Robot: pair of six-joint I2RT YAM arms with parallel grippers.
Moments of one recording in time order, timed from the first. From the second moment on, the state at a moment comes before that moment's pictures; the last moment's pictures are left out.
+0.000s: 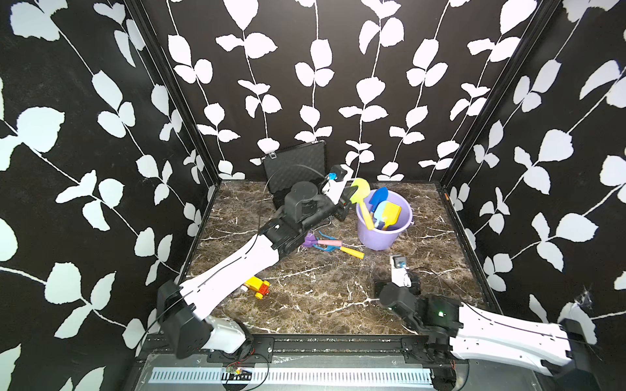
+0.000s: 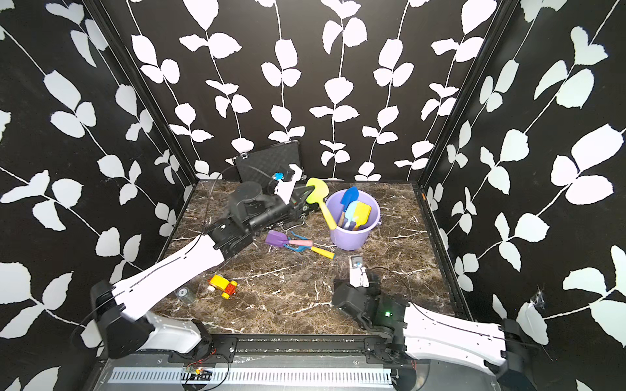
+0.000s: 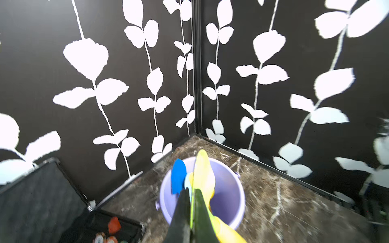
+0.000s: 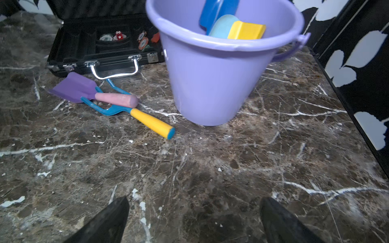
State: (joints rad) left arm -0.82 1.46 1.40 0.06 0.09 0.08; right arm 1.21 0.70 0.49 -0.66 0.87 0.76
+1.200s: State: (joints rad) left arm -0.83 2.14 1.89 -0.03 0.08 0.28; right arm 1.20 0.45 0.43 -0.87 0.87 0.81
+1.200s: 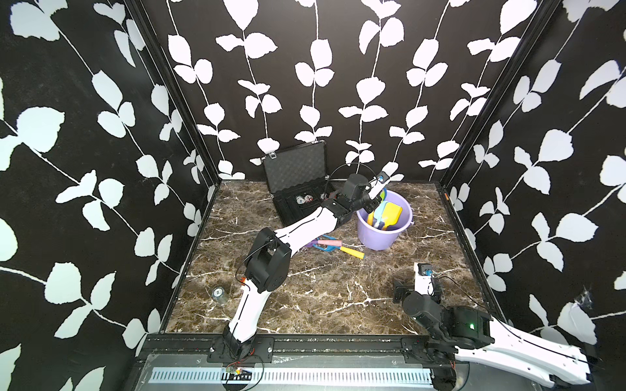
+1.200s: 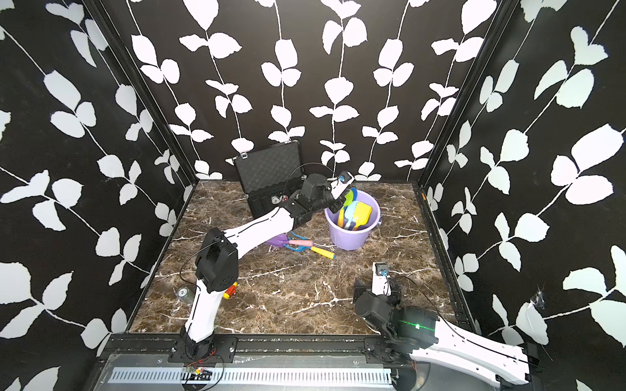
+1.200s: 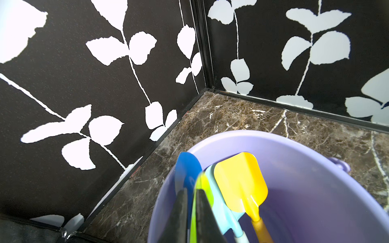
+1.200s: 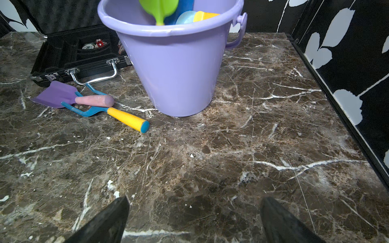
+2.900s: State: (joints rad) left arm -0.71 0.81 0.68 -0.19 -0.36 -0.20; right arm 0.95 1.41 0.83 -0.45 0.37 0.39
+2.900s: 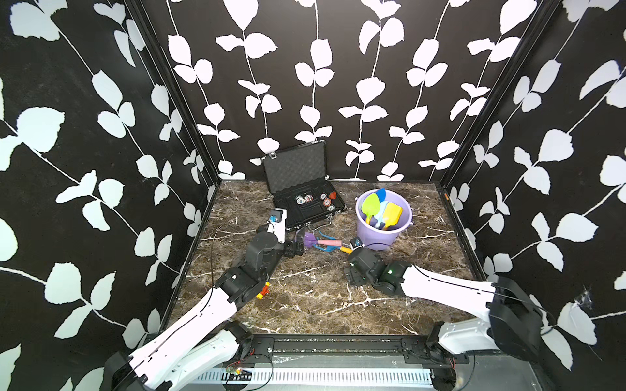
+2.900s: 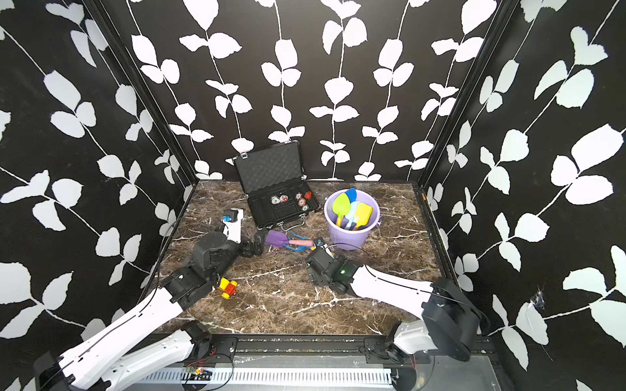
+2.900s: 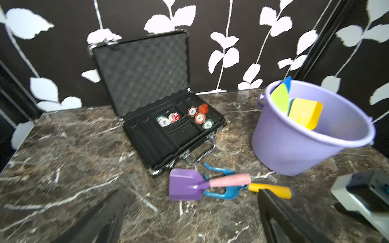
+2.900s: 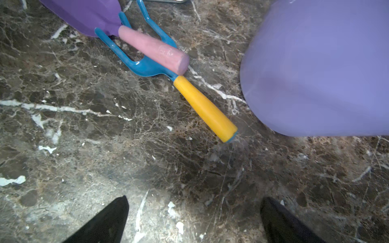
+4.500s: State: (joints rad) left arm -0.71 0.55 0.25 -0.16 -0.38 -0.51; right arm 0.81 2.00 1.46 -0.46 0.13 -0.05
